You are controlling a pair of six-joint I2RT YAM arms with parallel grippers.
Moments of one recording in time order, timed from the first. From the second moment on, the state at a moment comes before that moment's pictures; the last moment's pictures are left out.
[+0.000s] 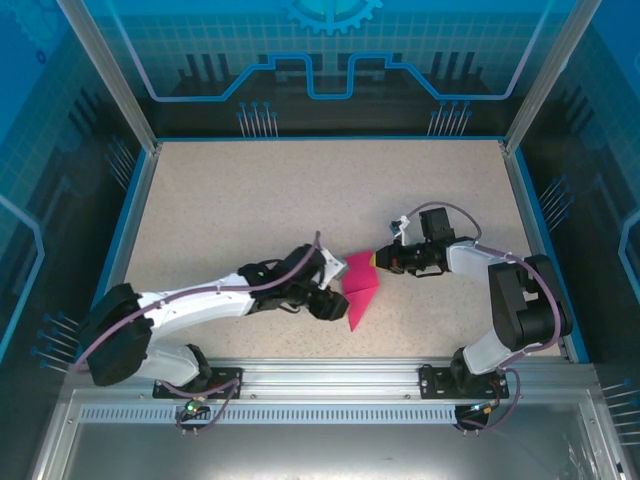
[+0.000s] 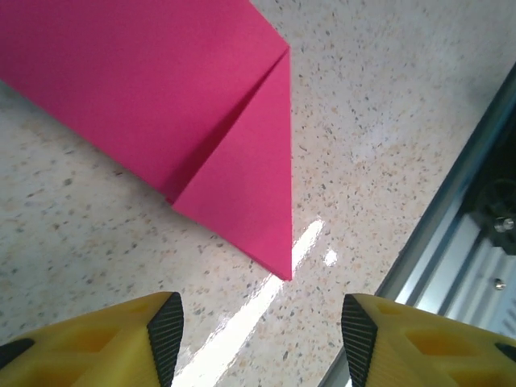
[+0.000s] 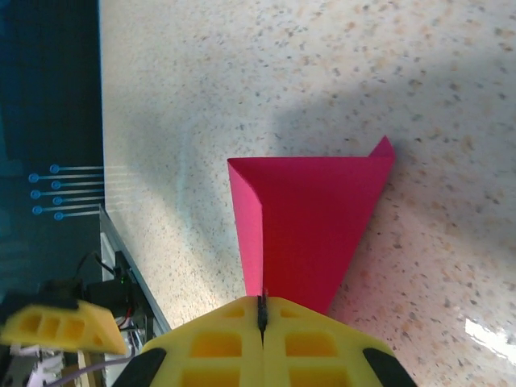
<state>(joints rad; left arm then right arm) -0.94 1.40 0.83 -0.32 0.20 -0.35 0.19 1.56 0.72 -0.21 -0.86 0.43</state>
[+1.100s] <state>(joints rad) -1.18 1.95 1.33 -0.66 -0.34 -0.54 0.21 1.57 0.75 -0.27 -0.76 0.53</state>
